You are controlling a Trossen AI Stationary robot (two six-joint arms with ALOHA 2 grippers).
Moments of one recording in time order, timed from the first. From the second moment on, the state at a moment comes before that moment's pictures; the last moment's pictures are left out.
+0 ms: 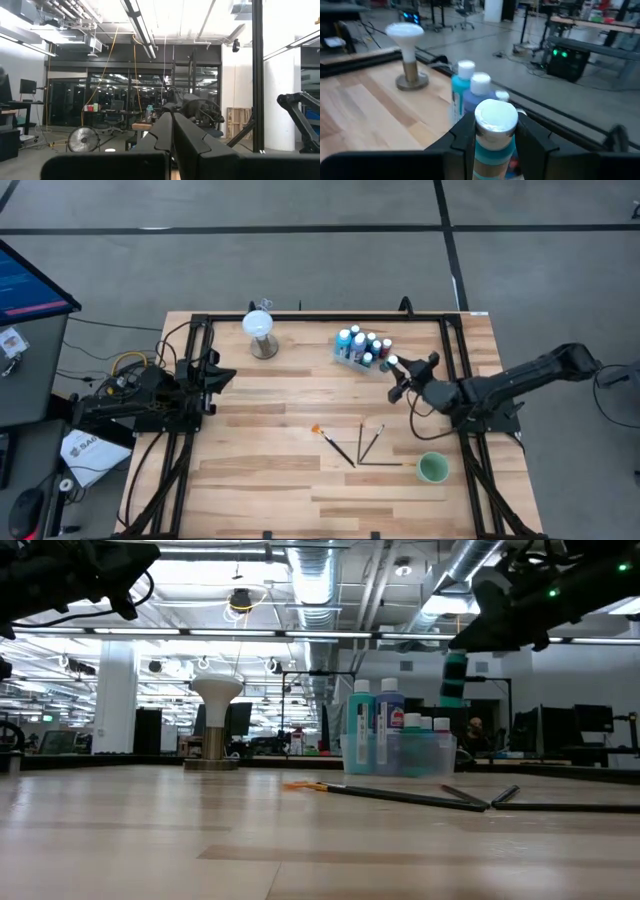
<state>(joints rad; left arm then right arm) 0.16 0.00 0.01 0.44 0.03 -0.06 0.22 0.91 0.36 0.19 1.05 0.27</state>
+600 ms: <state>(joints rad) 0.16 0.00 0.01 0.44 0.03 -0.06 -0.01 0.93 0.22 0.46 0.77 0.19</state>
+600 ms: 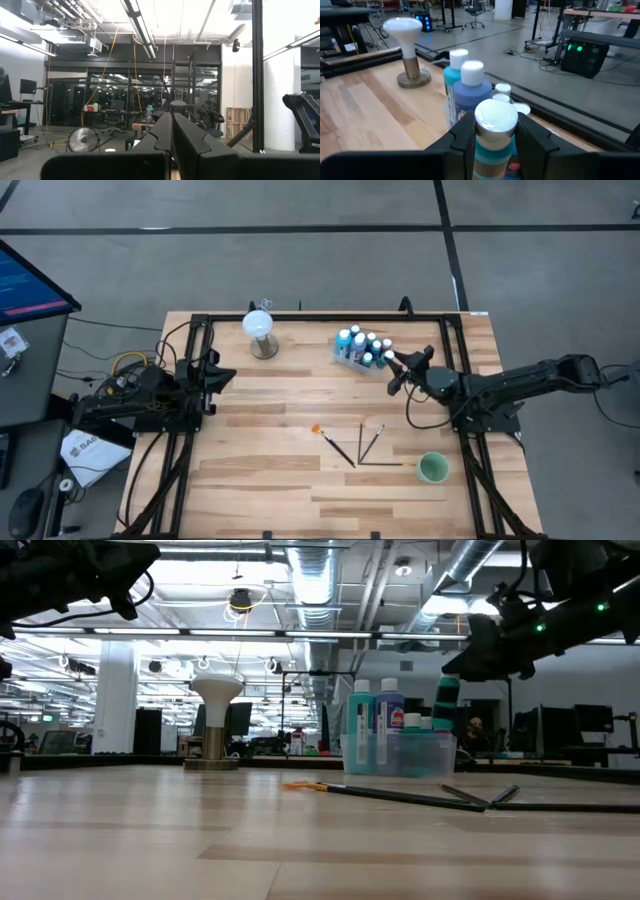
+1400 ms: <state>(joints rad) 0.16 0.00 0.01 0.44 0.03 -0.06 -0.08 1.21 0.18 0.69 0.72 0.24</state>
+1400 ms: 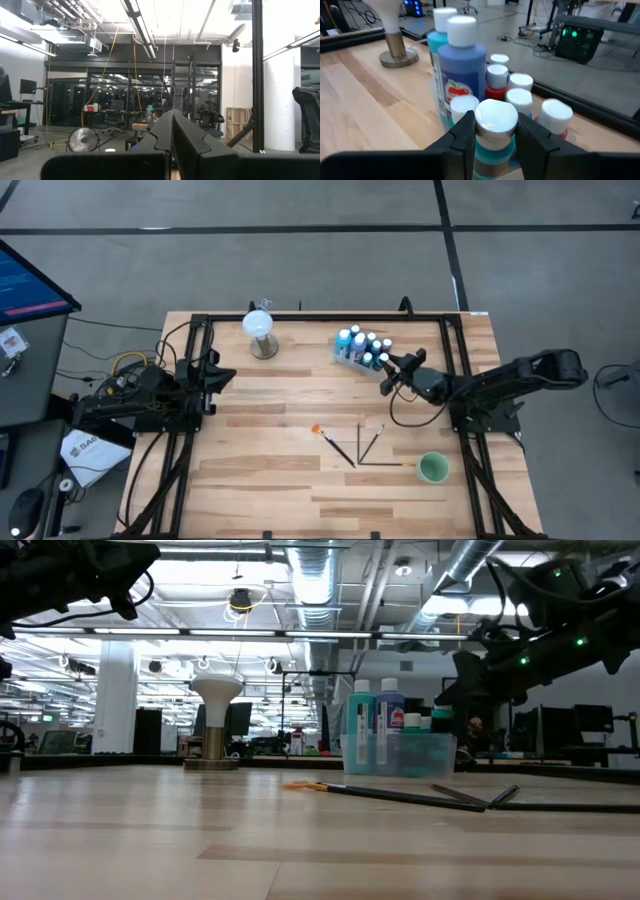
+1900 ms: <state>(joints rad) 0.16 0.00 0.01 0.44 0.03 -0.06 -0.09 1.20 0.18 0.69 0.72 0.25</state>
